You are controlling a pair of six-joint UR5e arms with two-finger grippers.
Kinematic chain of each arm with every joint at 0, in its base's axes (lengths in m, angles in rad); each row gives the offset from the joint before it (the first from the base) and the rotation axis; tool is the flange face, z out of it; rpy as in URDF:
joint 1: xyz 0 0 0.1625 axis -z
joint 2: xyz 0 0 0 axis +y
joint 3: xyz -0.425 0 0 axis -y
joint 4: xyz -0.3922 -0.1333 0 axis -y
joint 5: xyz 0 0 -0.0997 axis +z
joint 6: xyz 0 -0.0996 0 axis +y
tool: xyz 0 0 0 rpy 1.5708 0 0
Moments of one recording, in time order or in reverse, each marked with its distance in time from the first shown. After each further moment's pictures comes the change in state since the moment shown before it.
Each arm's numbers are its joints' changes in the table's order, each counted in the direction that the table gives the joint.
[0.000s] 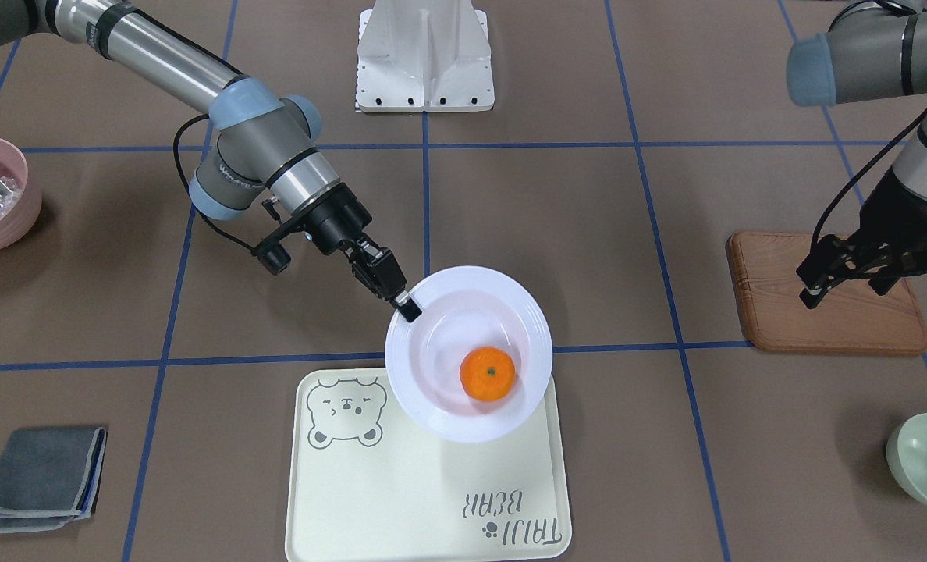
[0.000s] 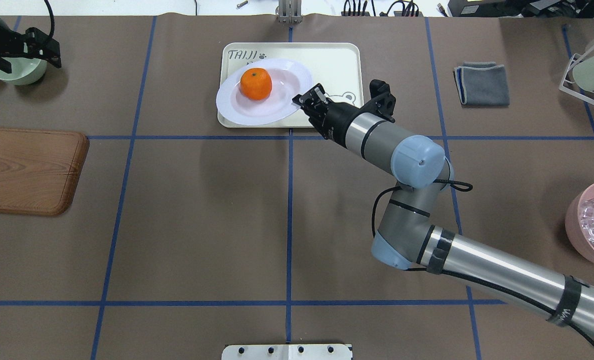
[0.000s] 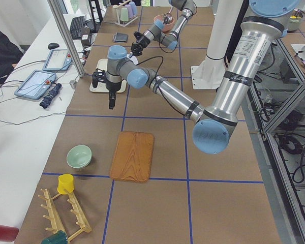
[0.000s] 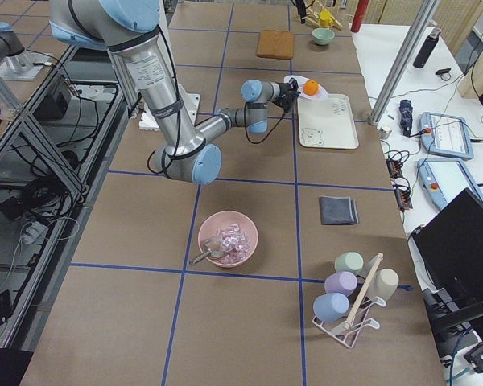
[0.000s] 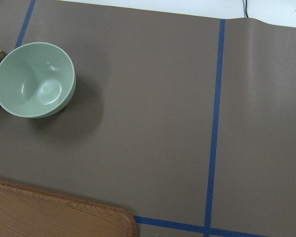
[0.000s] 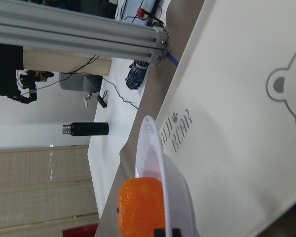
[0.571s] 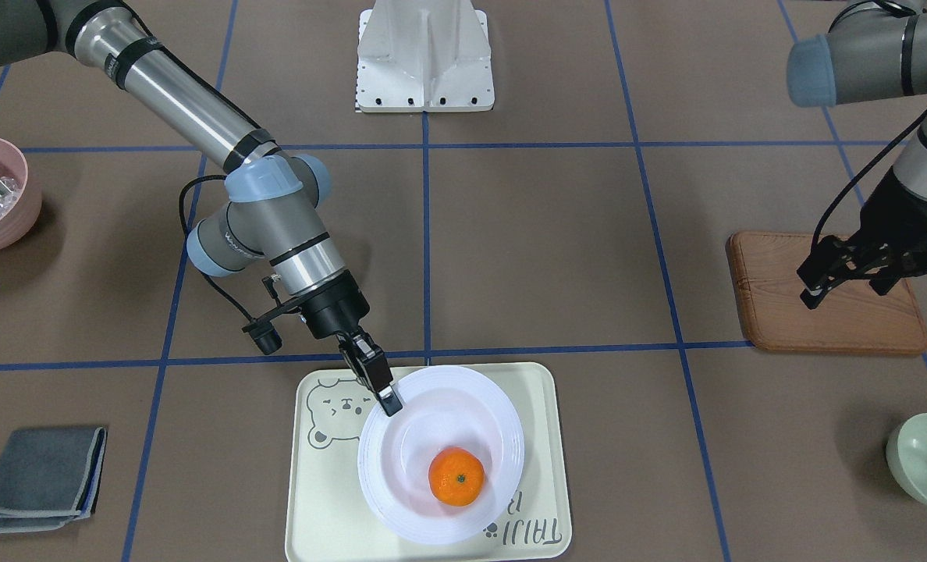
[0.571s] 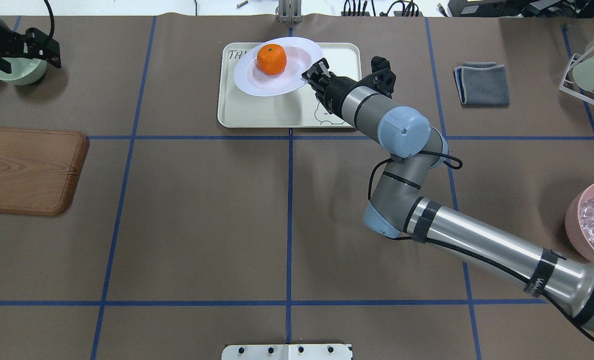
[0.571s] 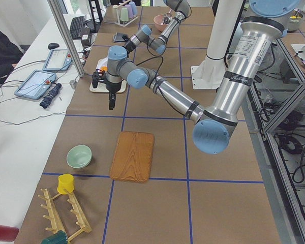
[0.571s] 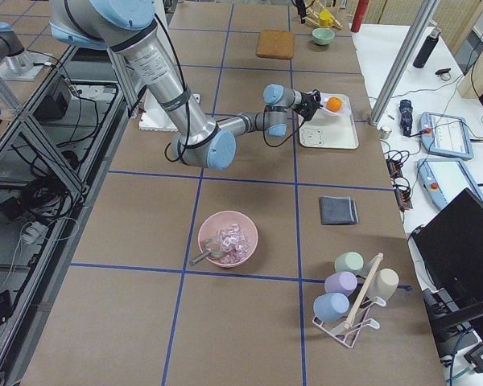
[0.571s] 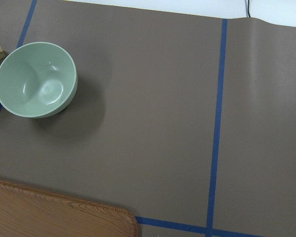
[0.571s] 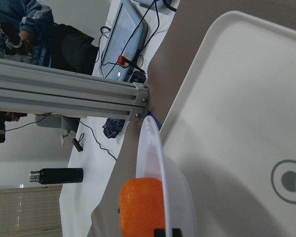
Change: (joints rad) left arm 0.000 -0.001 0.001 0.000 -0.001 0.000; right arm -0.061 -0.132 -0.270 -0.013 0.005 -0.008
